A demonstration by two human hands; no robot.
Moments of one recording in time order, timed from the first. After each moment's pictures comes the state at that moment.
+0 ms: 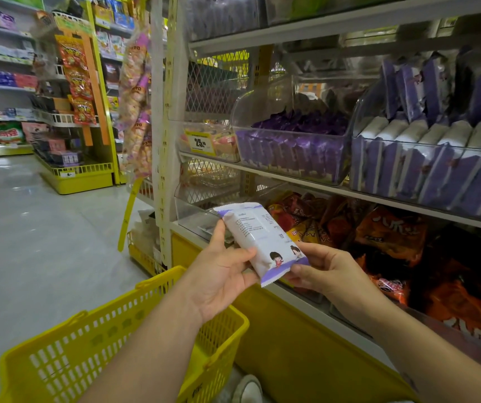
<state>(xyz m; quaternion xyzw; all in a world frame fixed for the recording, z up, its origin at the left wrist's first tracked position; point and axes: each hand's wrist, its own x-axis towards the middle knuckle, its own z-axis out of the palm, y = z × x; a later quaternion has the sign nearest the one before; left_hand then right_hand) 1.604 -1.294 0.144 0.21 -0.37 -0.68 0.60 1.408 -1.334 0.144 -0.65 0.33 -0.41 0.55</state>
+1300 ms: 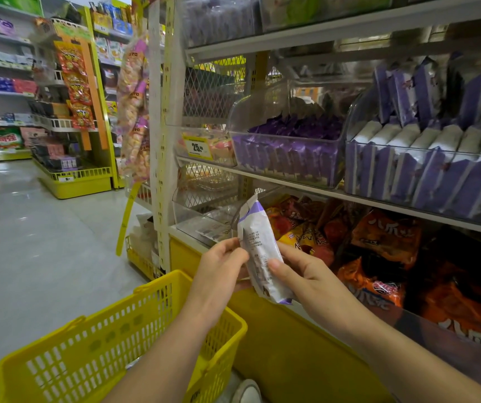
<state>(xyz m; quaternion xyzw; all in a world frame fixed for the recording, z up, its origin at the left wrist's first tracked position) 1.594 -1.294 0.135 0.46 -0.47 -0.44 0.61 1.431 -1.304 0.156 -0.76 0.29 -0.38 0.45</state>
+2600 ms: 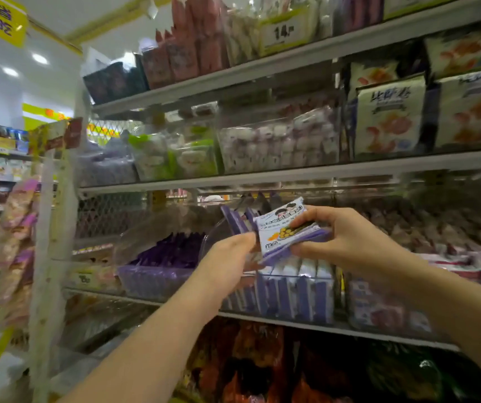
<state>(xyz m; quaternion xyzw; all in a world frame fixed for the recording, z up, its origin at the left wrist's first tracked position) 1.422 -1.307 0.348 0.38 -0.65 -0.40 0.51 1.233 -1.257 0.385 -0.77 0.44 -0.46 0.05</state>
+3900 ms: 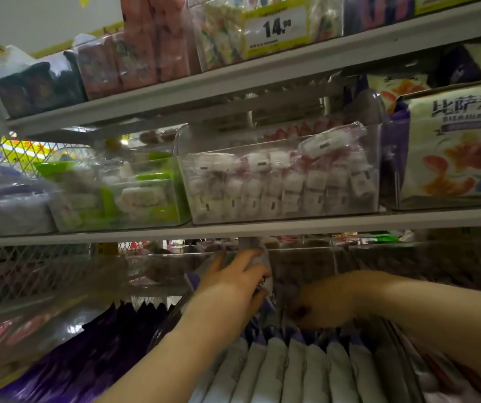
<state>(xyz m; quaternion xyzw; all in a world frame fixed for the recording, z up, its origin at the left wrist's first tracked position) 1.381 -1.491 0.401 0.27 -0.82 0.30 0.40 1.193 -1.465 0.433 -0.79 0.60 0.11 -0.09</state>
